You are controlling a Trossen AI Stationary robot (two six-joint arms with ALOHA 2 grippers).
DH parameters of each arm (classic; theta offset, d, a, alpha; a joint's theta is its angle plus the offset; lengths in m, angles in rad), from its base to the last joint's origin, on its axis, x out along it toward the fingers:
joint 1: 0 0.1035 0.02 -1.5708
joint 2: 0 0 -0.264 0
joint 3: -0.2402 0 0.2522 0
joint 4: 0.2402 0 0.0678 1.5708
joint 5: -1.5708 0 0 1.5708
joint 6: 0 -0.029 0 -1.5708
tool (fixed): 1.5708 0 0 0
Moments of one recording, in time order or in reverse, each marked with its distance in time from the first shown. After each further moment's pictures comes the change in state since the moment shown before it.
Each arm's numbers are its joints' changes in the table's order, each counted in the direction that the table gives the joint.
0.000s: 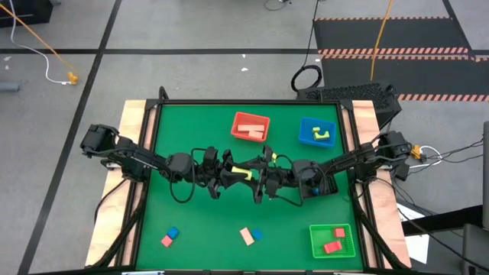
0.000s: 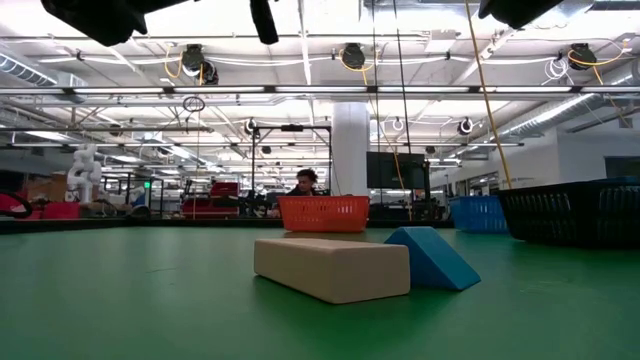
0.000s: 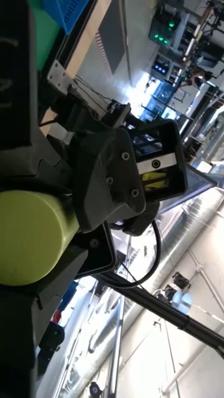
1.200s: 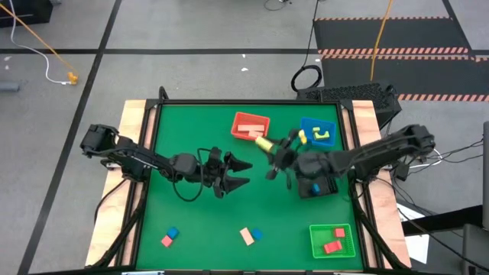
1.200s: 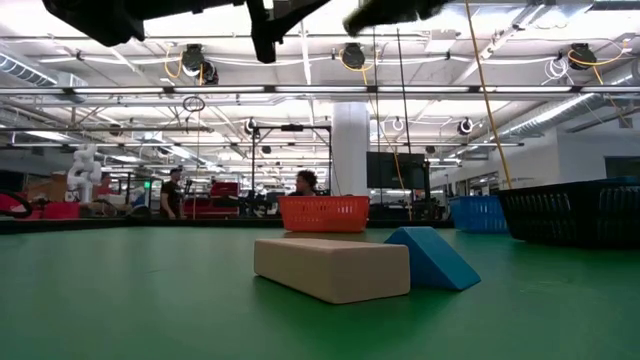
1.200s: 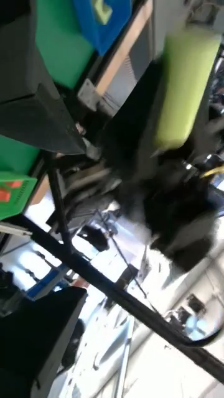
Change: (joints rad) left arm 0.012 -0.001 0.000 0.120 0.017 0.076; right arm 0.000 -0.306 0.000 0.747 -0.552 -0.462
